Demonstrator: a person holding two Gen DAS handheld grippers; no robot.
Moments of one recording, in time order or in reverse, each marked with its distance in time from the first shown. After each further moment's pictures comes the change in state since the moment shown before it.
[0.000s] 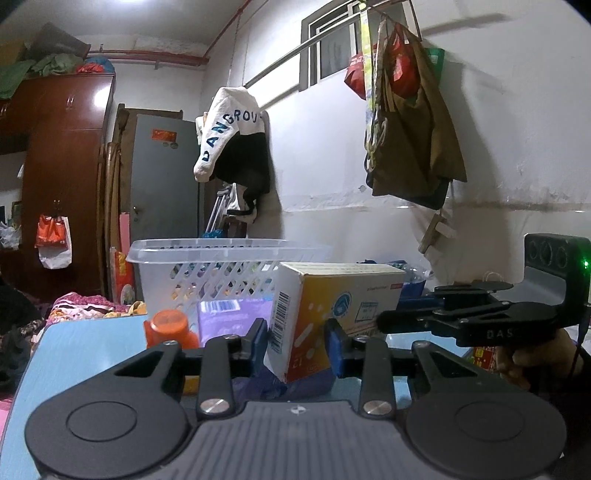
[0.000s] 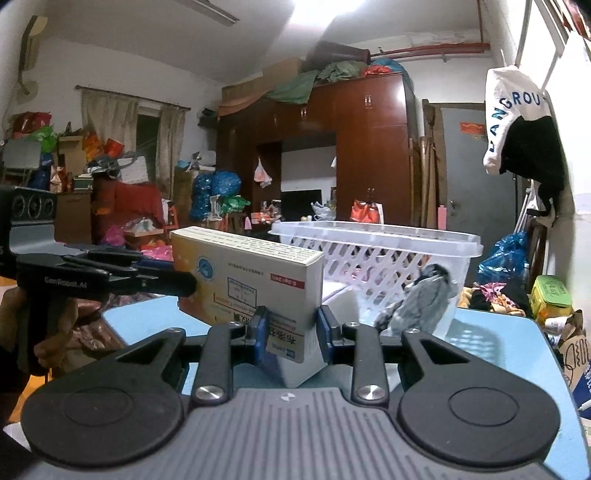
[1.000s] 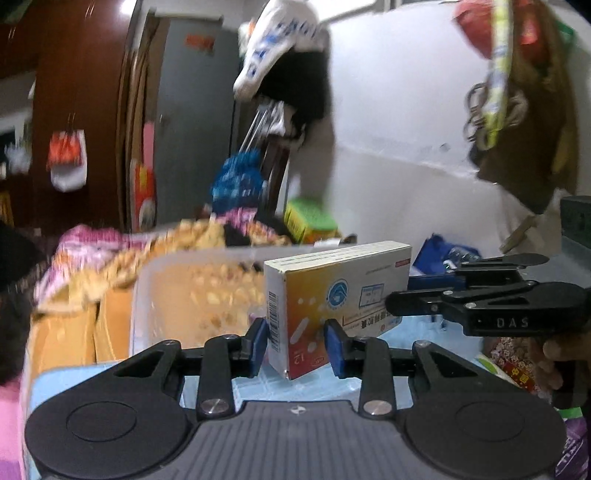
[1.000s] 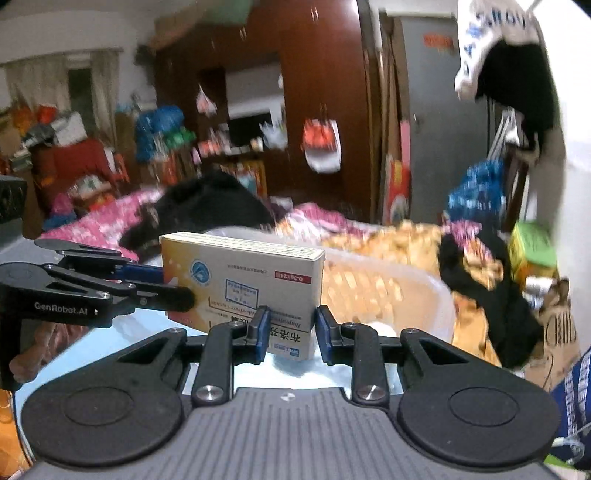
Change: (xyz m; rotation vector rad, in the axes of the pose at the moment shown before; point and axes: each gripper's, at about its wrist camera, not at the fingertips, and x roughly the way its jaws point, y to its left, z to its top) left arm 0.196 0.116 0.111 -0.163 0.338 0.079; right arm 0.167 -0.103 0.081 0.126 0.339 -0.119
